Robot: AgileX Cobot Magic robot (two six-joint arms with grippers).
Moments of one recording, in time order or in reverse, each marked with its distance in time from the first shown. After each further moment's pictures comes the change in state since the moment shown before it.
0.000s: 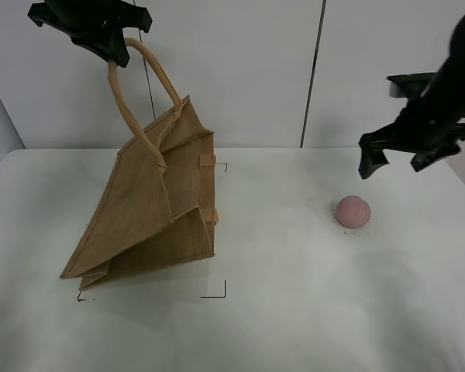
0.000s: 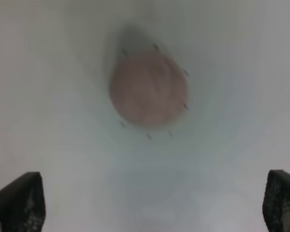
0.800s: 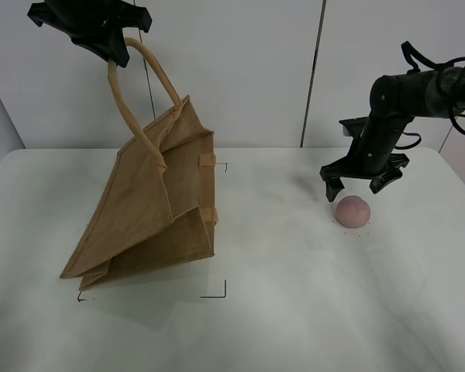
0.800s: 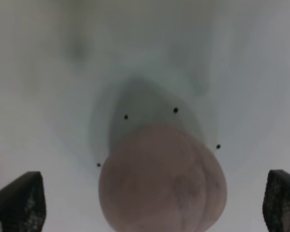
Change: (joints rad) left arm 0.000 0.000 0.000 0.000 0.000 0.000; right arm 0.037 0.338 -0.161 -0.068 -0.076 0.072
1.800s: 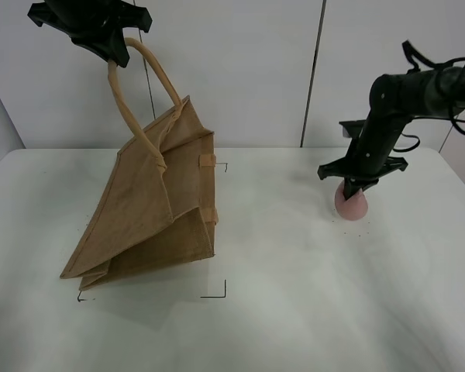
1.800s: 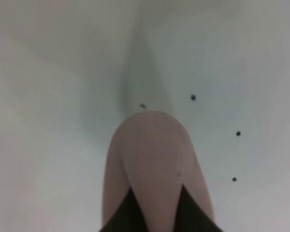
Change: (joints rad) left arm 0.000 0.000 0.000 0.000 0.000 0.000; right arm 0.000 -0.031 -0.009 0.070 0.040 0.010
